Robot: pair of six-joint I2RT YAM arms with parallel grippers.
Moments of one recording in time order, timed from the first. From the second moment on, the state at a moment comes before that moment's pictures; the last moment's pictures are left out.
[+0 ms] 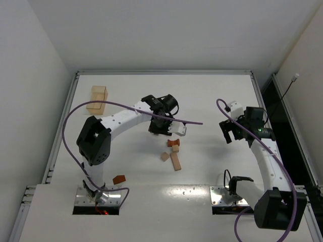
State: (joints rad) left arm -0.78 1.86 1.58 -1.03 0.07 0.99; right arm -0.12 1.01 0.72 -0.58 -0.16 -0.51
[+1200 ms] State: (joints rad) left arm -0.75 2.19 1.87 -1.13 0.10 0.92; right arm -0.12 1.02 0.72 -0.58 -0.16 -0.51
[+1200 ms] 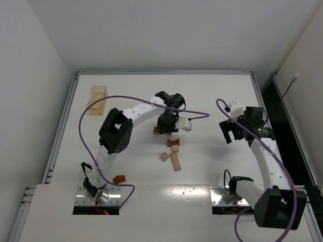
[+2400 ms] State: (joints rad) left arm -0.72 2.25 1.91 -1.14 0.10 0.88; right arm -0.12 1.03 0.72 -0.56 -0.16 -0.51
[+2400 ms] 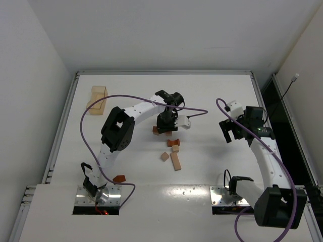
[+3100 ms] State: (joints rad) left arm -0.72 2.11 1.93 -1.10 0.14 0.68; right arm -0.12 1.03 0.72 -0.56 -0.16 -0.51
